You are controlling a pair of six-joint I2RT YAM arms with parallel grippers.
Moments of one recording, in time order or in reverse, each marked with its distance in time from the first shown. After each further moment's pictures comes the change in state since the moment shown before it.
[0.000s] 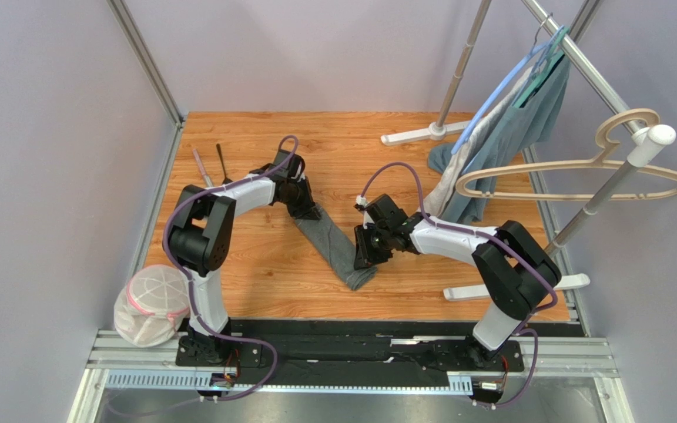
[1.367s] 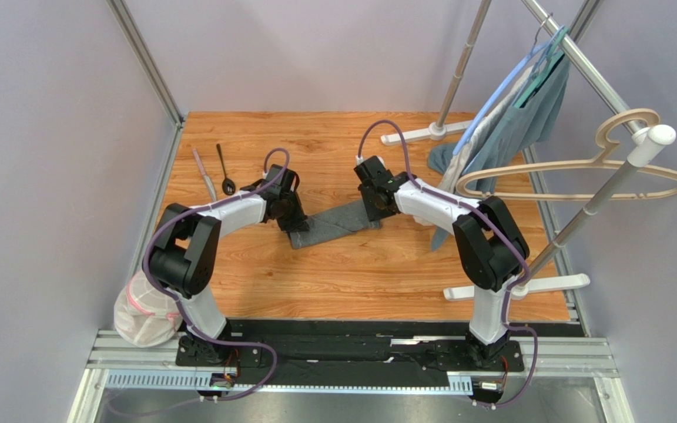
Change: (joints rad) left arm -0.031 -0.192 -0.213 0.034 -0.166 -0.080; right arm -0.081 0.222 0.429 -0.242 0.520 -0.200
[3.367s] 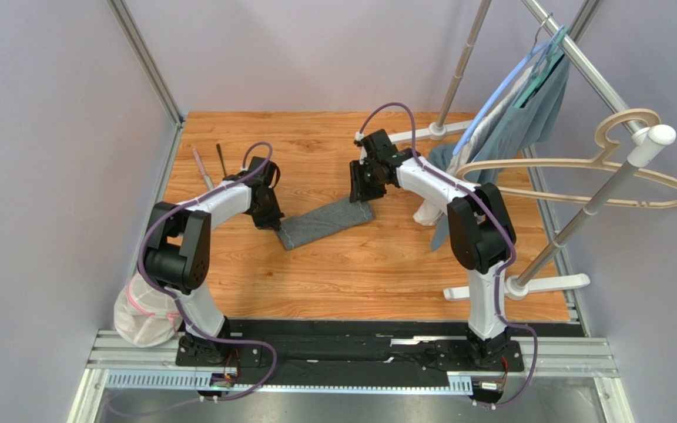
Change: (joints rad) left arm 0.138 0.008 0.078 -0.234 -0.161 0.161; right arm -0.117 0.155 0.288 -0.029 -0.411 0.067
